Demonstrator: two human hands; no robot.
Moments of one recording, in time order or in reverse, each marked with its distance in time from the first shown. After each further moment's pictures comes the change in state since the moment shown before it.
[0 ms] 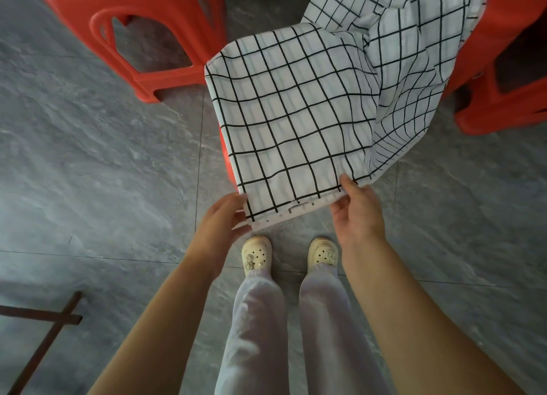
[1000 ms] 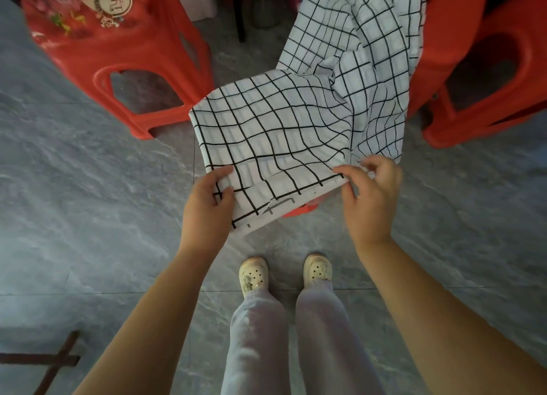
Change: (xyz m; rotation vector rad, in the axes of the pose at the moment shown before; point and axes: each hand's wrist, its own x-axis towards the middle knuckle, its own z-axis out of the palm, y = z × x) left_hand -0.018 0.059 0.014 0.581 0.216 0.535; right_hand -0.009 -0.058 -0.011 -1.309 0.018 -1.551
